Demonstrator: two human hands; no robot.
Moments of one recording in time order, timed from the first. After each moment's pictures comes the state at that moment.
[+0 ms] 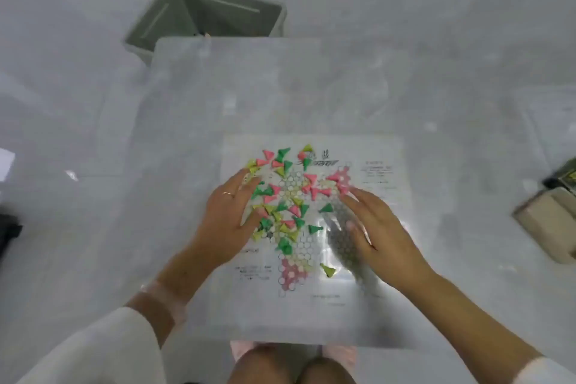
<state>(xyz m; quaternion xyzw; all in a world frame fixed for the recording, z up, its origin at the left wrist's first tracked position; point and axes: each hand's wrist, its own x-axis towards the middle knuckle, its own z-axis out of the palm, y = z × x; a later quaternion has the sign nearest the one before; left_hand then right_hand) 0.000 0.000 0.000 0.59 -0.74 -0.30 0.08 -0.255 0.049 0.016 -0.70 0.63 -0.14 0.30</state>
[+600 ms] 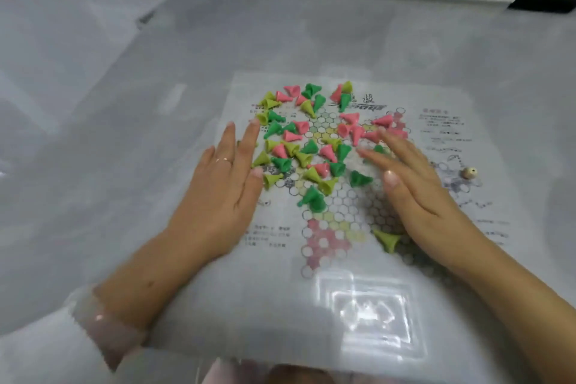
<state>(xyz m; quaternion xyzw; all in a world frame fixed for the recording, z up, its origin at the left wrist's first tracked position) 0.018 0.041 -0.117 0.59 -0.77 -0.15 0.22 -0.226 0.061 -0.096 -0.76 0.55 -0.27 0.23</state>
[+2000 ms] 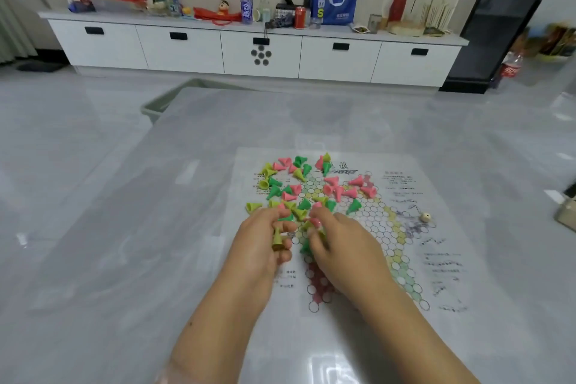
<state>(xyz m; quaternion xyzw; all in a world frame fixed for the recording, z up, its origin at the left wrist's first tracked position) -0.021 0.059 -0.064 0.53 -0.27 -0.65 0.47 -0.145 0.069 -0.092 -0.73 0.64 -0.23 0.04</state>
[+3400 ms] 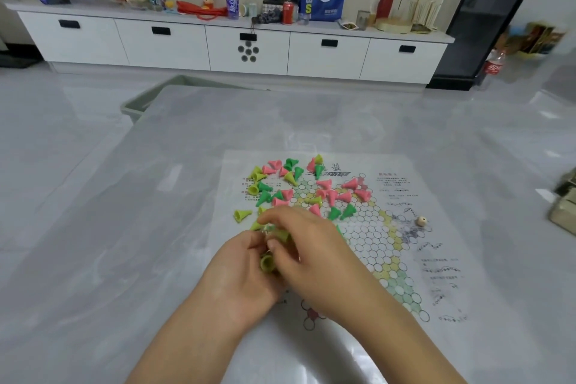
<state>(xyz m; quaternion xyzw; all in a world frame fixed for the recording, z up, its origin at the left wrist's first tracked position) -0.008 0.057 -0.065 0.38 -0.08 -0.83 0.40 -0.115 0.076 -0.051 -0.77 0.52 -0.31 0.18</state>
